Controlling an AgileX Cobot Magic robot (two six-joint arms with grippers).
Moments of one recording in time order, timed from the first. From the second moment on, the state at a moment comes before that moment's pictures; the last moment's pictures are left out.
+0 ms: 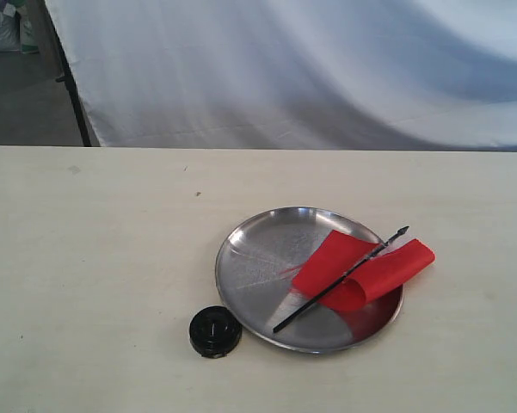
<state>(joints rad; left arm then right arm) -0.63 0.00 0.00 -0.37 0.05 0.19 0.22 0.01 0.00 0.00 0.35 0.02</state>
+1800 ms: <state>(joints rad) -0.62 0.00 0.00 -0.09 0.33 -0.03 0.22 0.01 0.00 0.00 0.35 0.02</state>
